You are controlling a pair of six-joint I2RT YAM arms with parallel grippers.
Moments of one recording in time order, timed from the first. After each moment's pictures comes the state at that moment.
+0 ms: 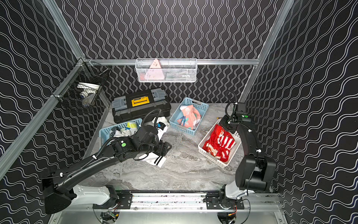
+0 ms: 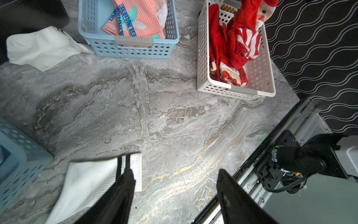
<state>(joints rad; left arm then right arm) -0.84 1.28 1.19 -0.69 -0.03 -0.43 -0.14 1.56 1.33 -0.78 -0.17 0.56</state>
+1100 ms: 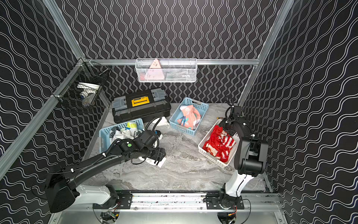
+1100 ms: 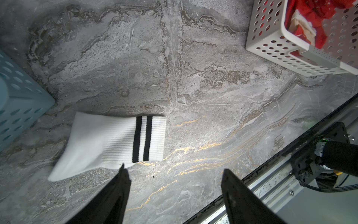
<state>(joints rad) -0.76 1.32 1.03 -0.74 0.01 -0.50 -0.16 1.75 1.33 -0.66 -0.04 0.58</state>
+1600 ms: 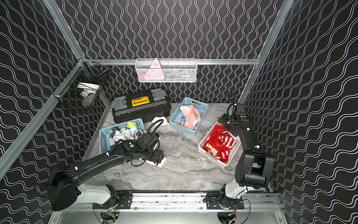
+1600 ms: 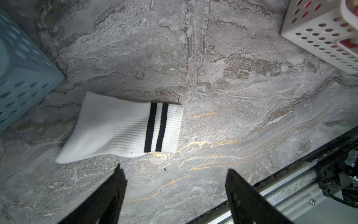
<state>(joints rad) -0.76 1.35 0.99 -0.77 -0.03 -0.55 -0.13 1.56 1.32 -0.74 -0.04 0.59</state>
